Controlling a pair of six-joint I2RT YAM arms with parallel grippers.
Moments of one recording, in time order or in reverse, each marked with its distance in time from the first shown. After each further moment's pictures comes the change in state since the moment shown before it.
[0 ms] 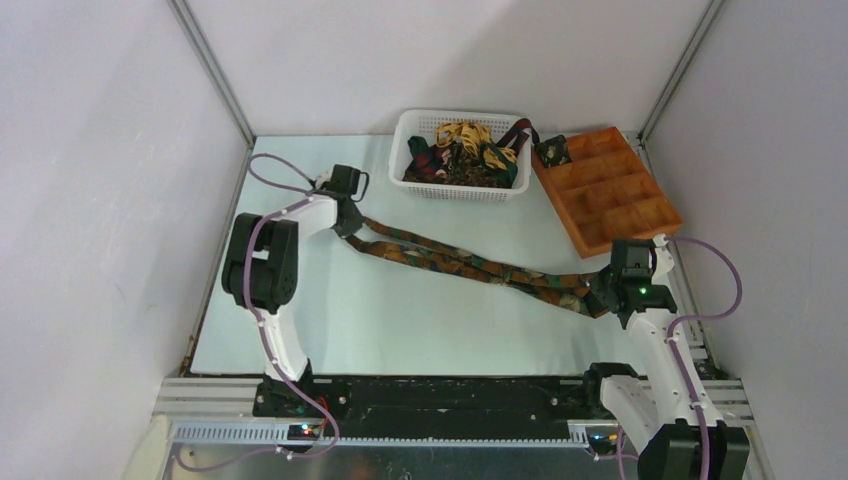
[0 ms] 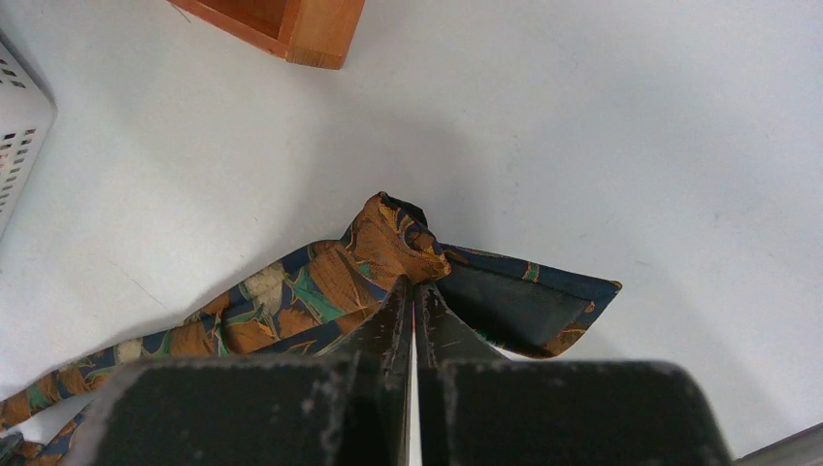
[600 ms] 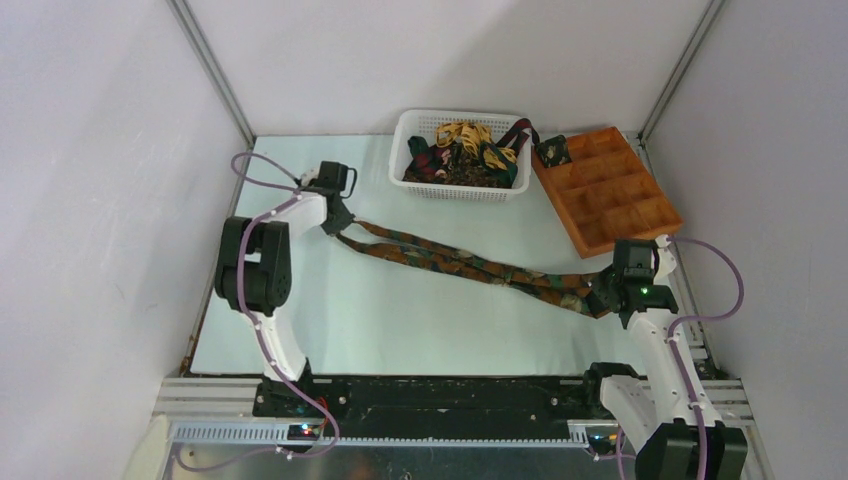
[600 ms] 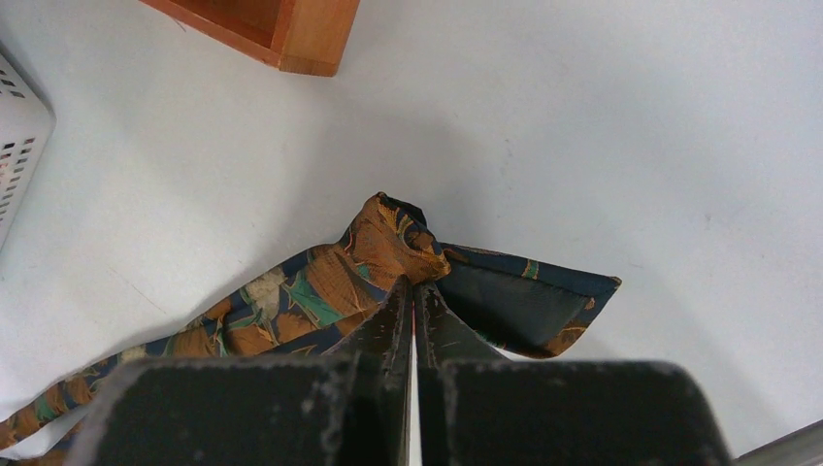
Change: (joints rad) left arm 0.071 -0.027 0.011 -0.060 -0.049 0.000; right arm -0.021 0.000 0.000 0.000 -0.008 -0.006
